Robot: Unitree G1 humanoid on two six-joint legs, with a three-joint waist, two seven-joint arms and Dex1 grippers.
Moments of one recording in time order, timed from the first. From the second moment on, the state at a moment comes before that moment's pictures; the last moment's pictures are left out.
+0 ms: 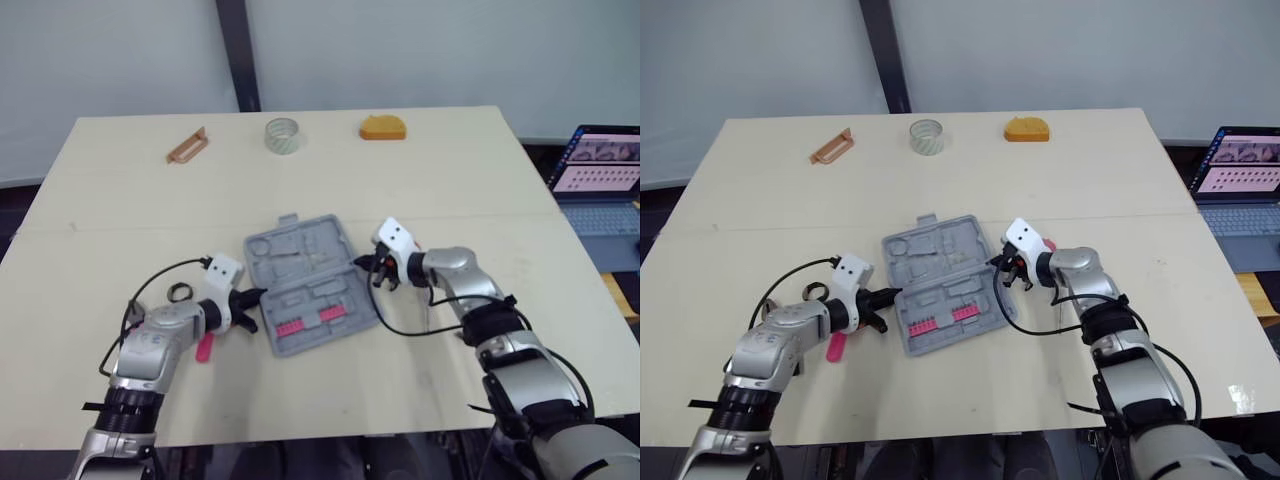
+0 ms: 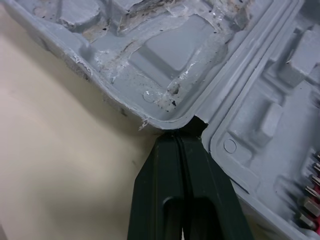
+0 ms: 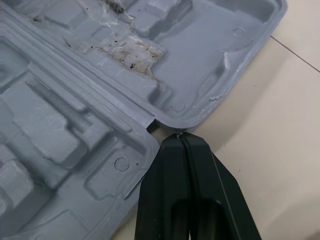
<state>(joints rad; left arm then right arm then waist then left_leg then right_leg) -0.30 0.46 0.00 -0.03 -0.27 0.74 -0.50 -0.81 -0.36 0.19 0.74 0.00 0.16 0.93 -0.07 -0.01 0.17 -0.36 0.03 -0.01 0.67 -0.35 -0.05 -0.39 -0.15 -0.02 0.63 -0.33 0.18</state>
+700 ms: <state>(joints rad) -0.18 0.56 -0.04 -0.12 -0.26 0.70 -0.64 -0.47 -0.46 0.19 0.19 0.10 0.47 1.09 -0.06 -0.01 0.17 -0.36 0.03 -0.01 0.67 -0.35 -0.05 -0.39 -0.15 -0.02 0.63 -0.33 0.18</state>
